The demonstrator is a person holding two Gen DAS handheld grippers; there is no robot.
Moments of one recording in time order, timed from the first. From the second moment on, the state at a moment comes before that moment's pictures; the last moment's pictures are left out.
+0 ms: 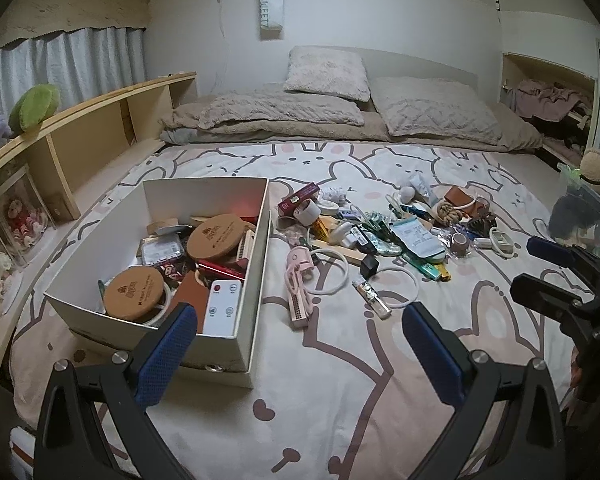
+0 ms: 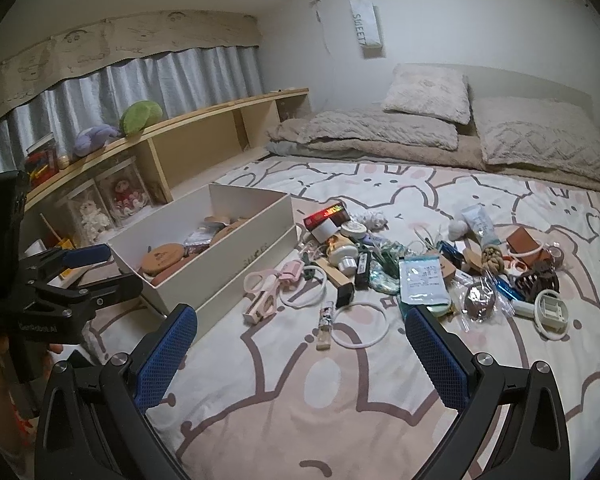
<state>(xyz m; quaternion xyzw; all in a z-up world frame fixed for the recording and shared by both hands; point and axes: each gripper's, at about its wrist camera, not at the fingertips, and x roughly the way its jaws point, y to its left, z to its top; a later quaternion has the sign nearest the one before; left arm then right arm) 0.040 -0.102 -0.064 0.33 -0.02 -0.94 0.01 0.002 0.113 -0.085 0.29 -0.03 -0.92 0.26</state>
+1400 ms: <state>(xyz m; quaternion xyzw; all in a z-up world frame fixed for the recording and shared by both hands) -0.019 -0.049 -0.190 0.44 0.06 -0.89 -0.09 -0.021 0.195 -0.204 0.43 -0.07 -0.89 0.17</state>
